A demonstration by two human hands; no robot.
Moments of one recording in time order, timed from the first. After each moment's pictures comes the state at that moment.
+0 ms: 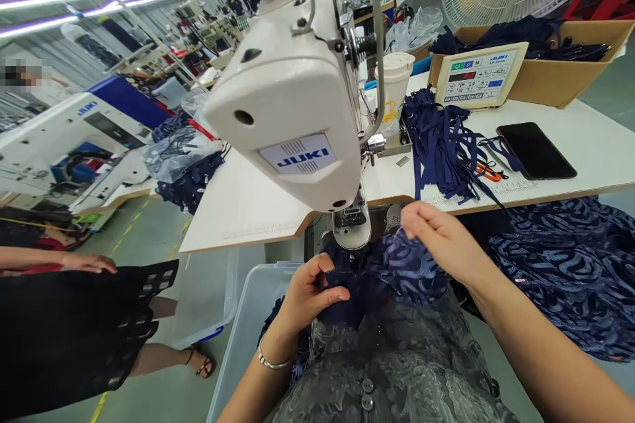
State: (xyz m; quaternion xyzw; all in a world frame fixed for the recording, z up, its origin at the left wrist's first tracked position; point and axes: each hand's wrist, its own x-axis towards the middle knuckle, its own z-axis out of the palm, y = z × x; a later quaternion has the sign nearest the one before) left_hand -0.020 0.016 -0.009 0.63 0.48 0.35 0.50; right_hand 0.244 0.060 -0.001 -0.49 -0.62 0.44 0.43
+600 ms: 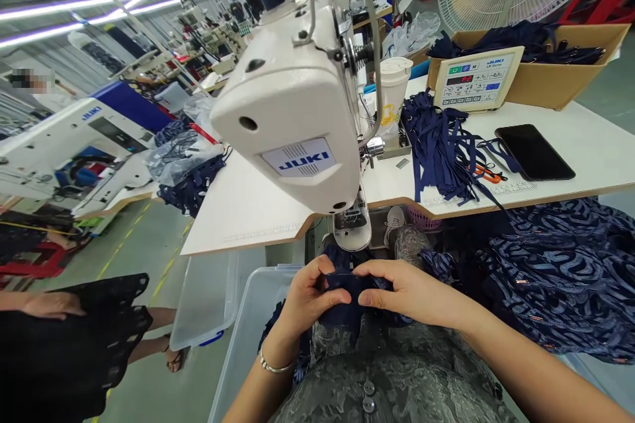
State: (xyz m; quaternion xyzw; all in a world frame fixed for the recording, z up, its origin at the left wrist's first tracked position) left_hand -0.020 0.014 -0.009 0.64 0.48 0.35 0.49; right_hand 0.205 0.030 -0.001 -0.39 -0.69 0.58 0.18
